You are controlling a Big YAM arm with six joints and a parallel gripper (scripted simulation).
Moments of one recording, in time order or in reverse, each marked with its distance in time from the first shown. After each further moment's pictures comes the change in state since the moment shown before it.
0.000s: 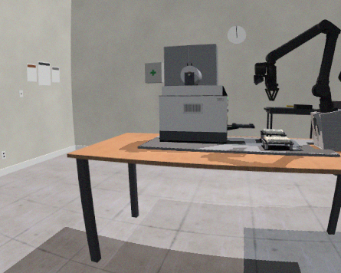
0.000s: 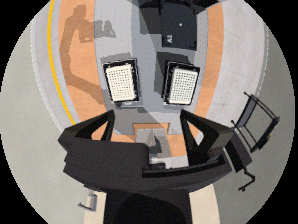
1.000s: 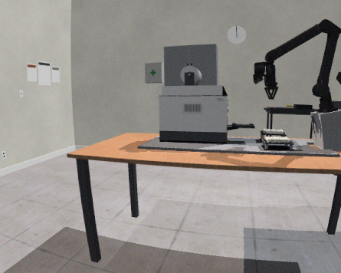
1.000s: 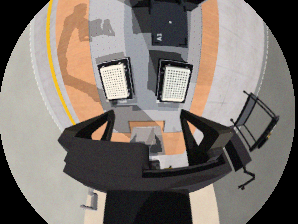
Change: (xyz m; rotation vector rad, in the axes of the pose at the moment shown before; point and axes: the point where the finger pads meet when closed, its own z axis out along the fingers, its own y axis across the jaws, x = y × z) arm 0.001 -0.026 -0.008 0.000 0.016 0.004
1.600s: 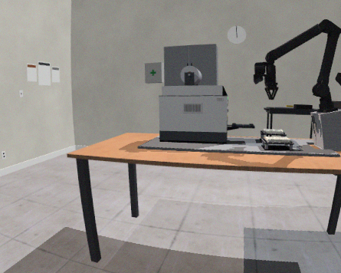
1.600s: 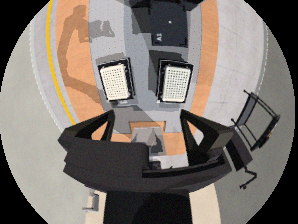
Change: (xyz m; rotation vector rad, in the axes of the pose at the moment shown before) arm 0.001 0.001 0.001 0.000 -0.007 0.011
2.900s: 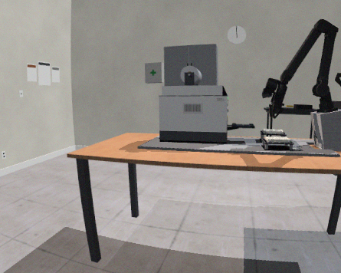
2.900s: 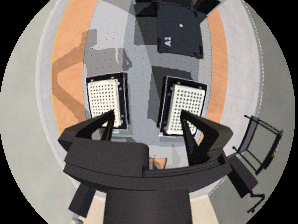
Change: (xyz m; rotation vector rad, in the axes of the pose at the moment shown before) arm 0.010 0.000 0.108 -0.012 -0.327 -0.065
